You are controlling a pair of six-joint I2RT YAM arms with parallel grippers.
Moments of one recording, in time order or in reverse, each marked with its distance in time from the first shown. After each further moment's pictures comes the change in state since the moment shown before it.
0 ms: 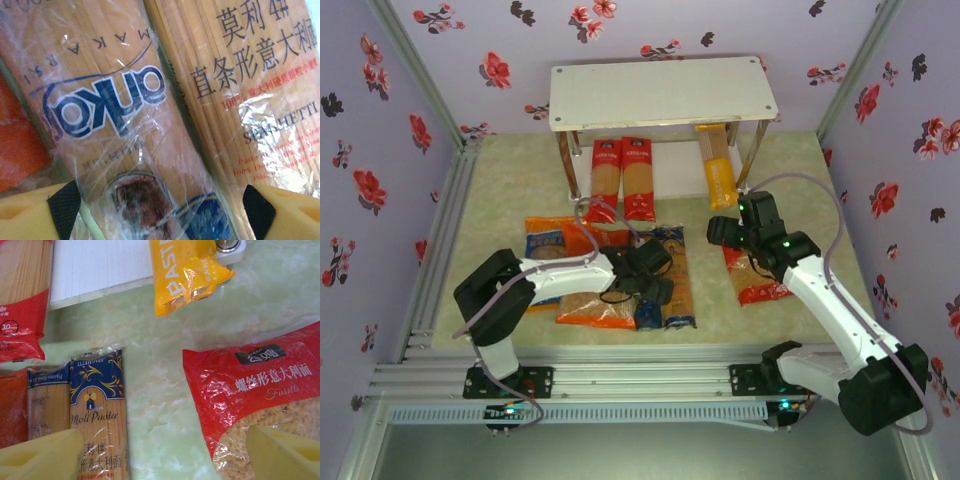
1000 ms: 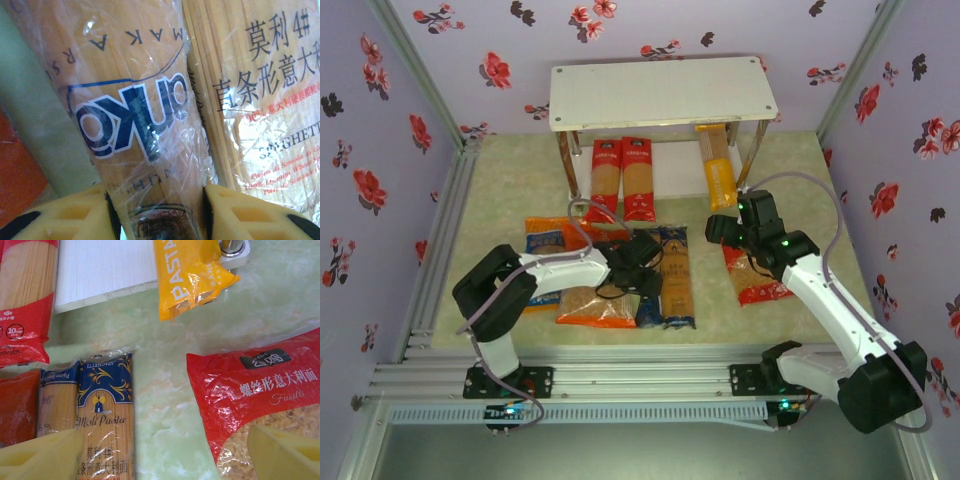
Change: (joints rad) left arm 0.063 -0.031 -0.073 0.100 0.139 0.033; right arm 0.000 -0.007 0.000 0.015 0.000 0.001
